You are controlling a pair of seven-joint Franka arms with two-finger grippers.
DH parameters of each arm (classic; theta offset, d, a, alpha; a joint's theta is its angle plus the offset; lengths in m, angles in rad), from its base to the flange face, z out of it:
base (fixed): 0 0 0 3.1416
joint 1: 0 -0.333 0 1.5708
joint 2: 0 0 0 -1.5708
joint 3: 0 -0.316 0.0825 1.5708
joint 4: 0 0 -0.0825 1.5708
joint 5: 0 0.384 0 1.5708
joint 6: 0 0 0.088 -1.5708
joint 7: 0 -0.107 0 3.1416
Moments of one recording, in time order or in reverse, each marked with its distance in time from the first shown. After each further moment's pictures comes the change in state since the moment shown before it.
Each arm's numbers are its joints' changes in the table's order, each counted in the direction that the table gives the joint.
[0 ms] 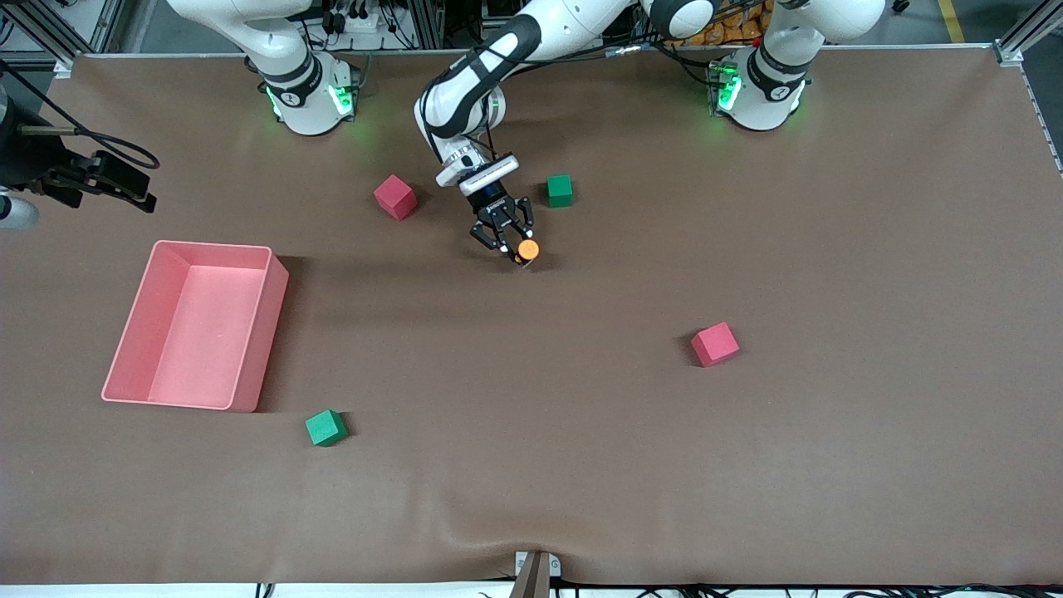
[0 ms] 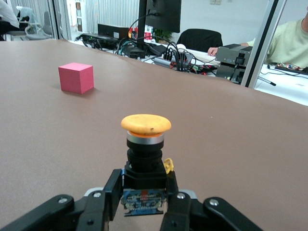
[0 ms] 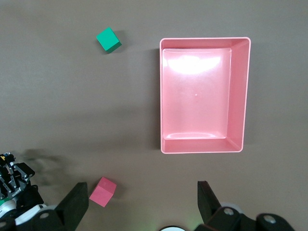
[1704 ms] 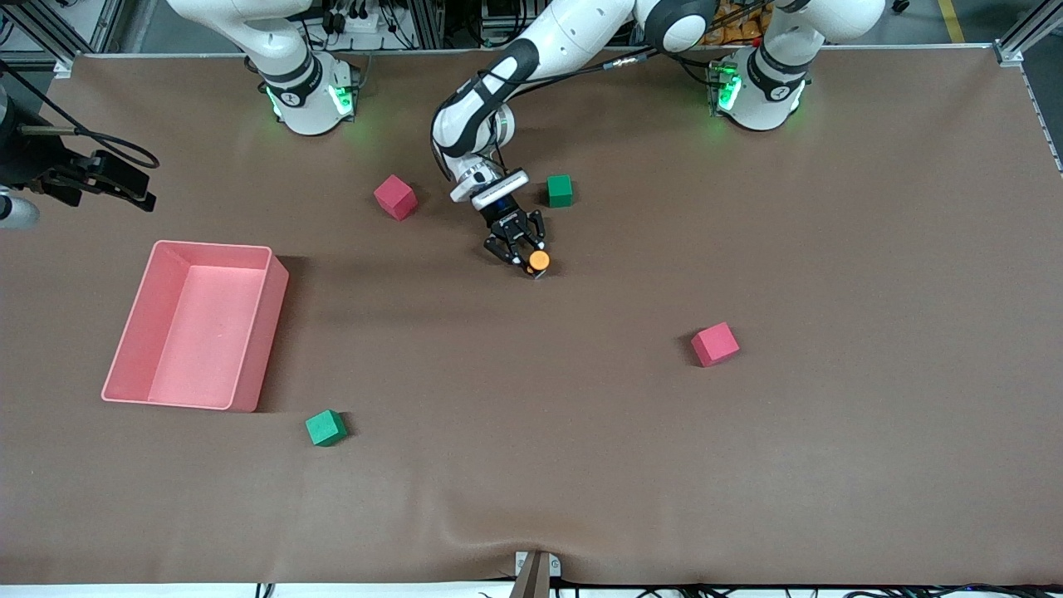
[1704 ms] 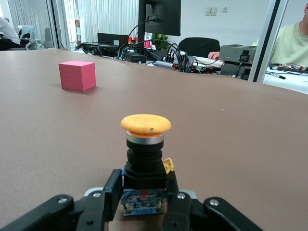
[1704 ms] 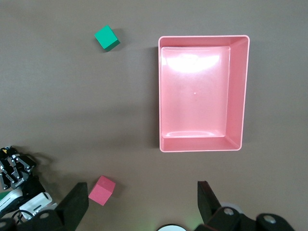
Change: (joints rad) left arm 0.000 0.074 -0.008 0.002 0.036 0.000 0.035; right arm 0.000 0.000 0.001 0.000 -0.003 -0.008 0.000
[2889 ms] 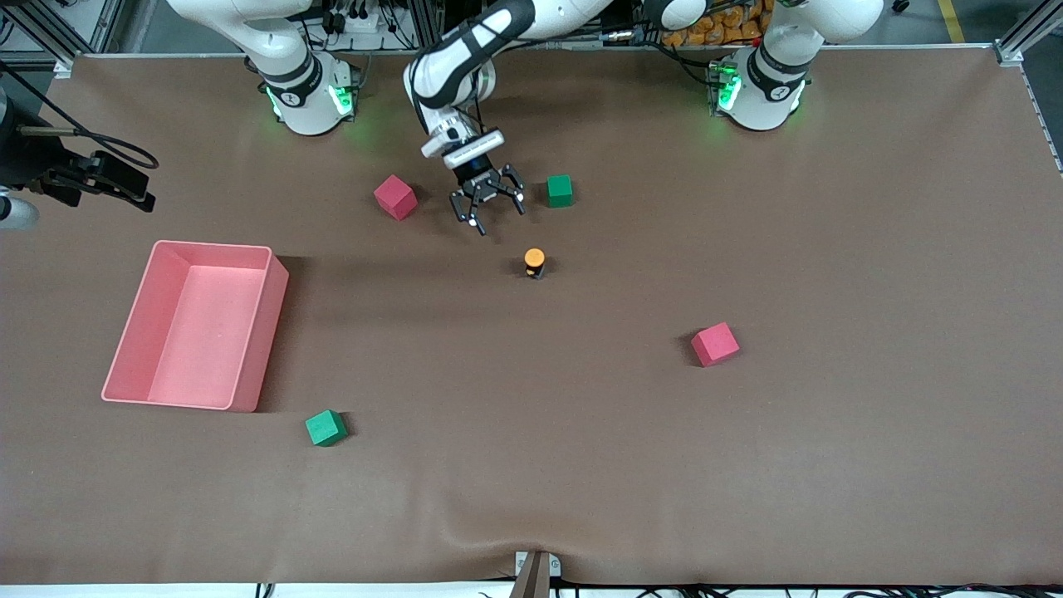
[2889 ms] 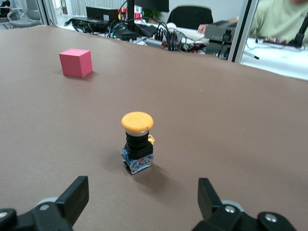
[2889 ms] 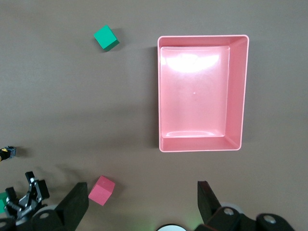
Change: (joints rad) left arm 0.034 -0.131 0.090 -0.031 -0.103 -0.014 -0.141; right arm 0.002 0.001 0.003 0.000 -0.002 0.000 0.000
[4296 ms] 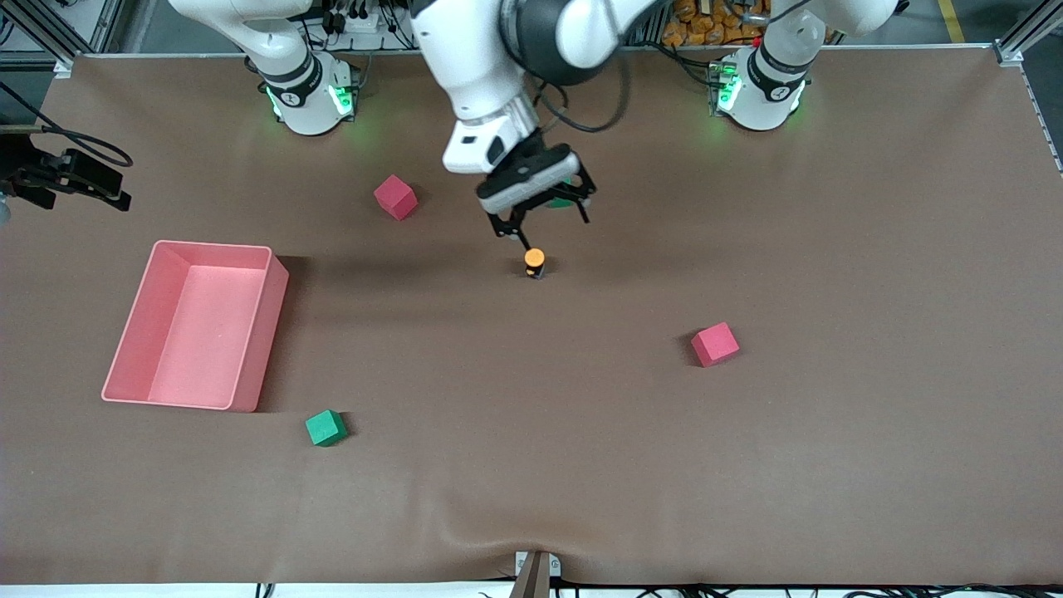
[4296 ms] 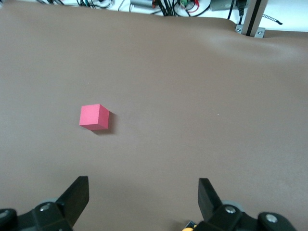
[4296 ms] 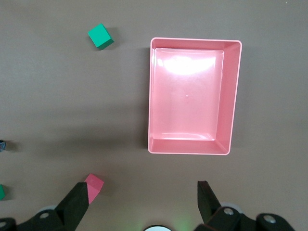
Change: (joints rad) left arm -0.499 -0.521 0.018 -0.004 -0.520 0.072 -1.074; right arm 0.045 0.001 0.007 0.000 -0.002 0.001 0.104
